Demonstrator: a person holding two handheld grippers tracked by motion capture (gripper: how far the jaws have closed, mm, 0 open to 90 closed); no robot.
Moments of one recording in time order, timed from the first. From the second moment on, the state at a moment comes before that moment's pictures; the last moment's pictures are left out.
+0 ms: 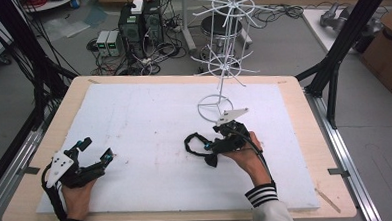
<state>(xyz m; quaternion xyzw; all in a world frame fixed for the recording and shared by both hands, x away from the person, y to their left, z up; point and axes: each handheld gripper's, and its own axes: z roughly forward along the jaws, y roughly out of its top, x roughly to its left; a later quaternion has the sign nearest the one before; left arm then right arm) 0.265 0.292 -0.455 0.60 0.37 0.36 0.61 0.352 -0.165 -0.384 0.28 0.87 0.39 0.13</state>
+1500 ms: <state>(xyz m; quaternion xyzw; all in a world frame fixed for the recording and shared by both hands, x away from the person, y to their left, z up) 0.265 0.292 -0.455 0.60 0.37 0.36 0.61 0.375 -0.135 -0.413 0.26 0.93 0.22 0.12</state>
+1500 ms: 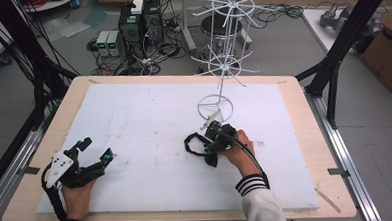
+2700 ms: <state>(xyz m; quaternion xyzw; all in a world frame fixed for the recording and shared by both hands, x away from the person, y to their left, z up) 0.265 0.292 -0.455 0.60 0.37 0.36 0.62 0.369 -0.134 -0.408 0.26 0.93 0.24 0.12</state>
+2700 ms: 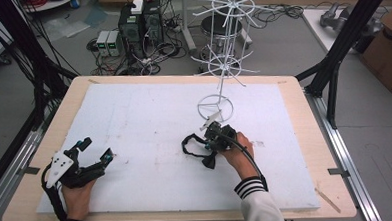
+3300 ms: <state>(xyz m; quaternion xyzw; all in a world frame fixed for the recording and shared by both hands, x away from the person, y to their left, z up) 0.265 0.292 -0.455 0.60 0.37 0.36 0.62 0.356 -0.154 -0.373 0.26 0.87 0.38 0.19</state>
